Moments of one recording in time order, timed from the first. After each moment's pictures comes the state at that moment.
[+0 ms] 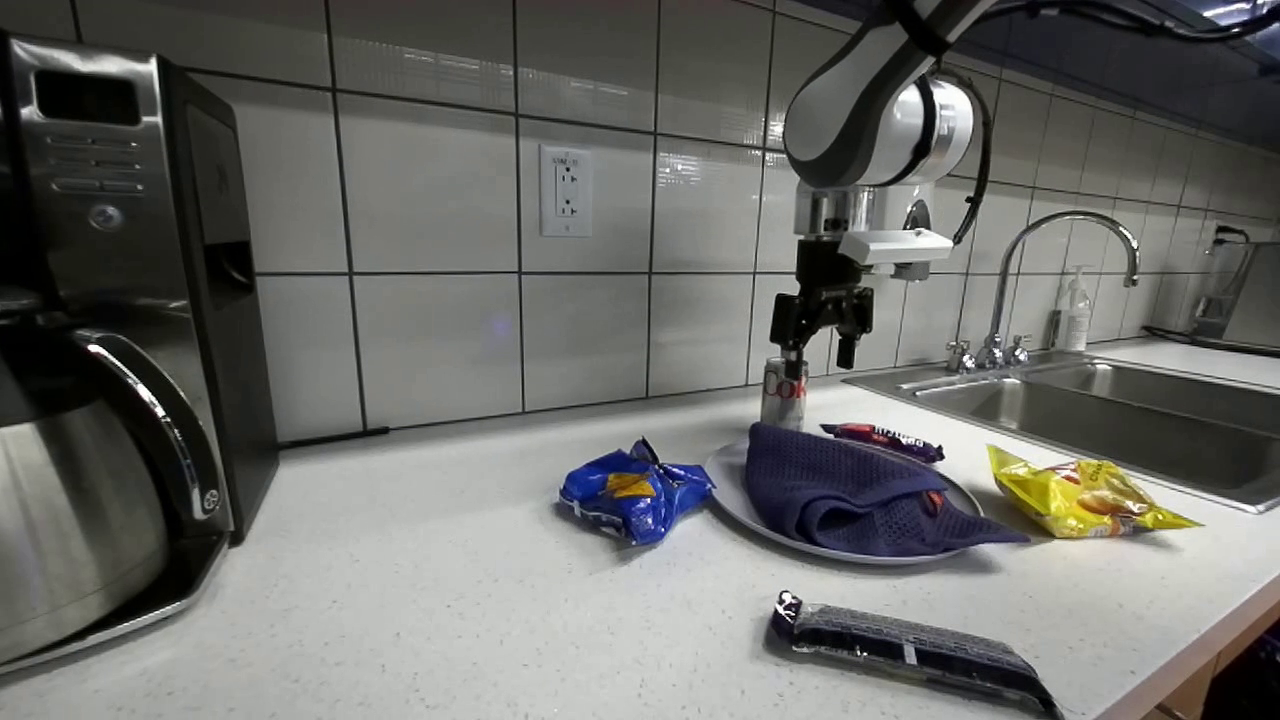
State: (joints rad) arm -0.04 0.44 -0.03 -1.81 -0.06 2.29 -0.15
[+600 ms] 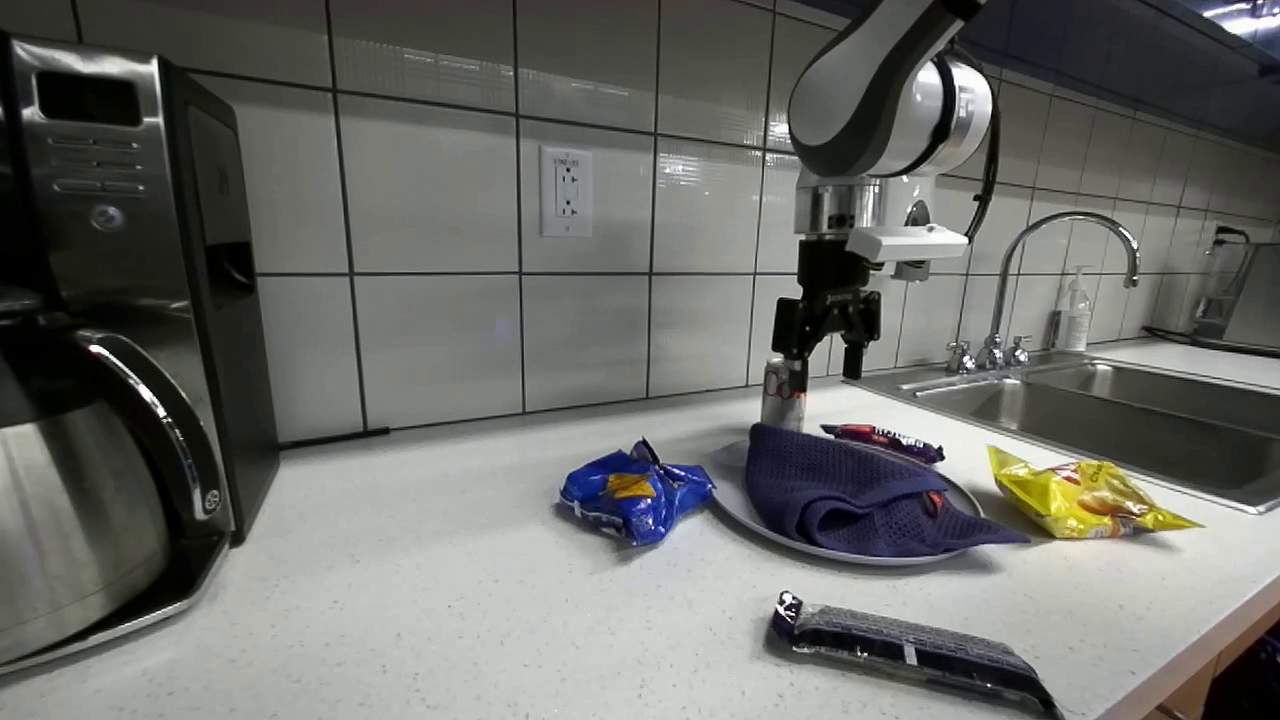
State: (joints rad) arm 0.00 0.35 -0.02 -1.95 -0.06 2.29 -0.13
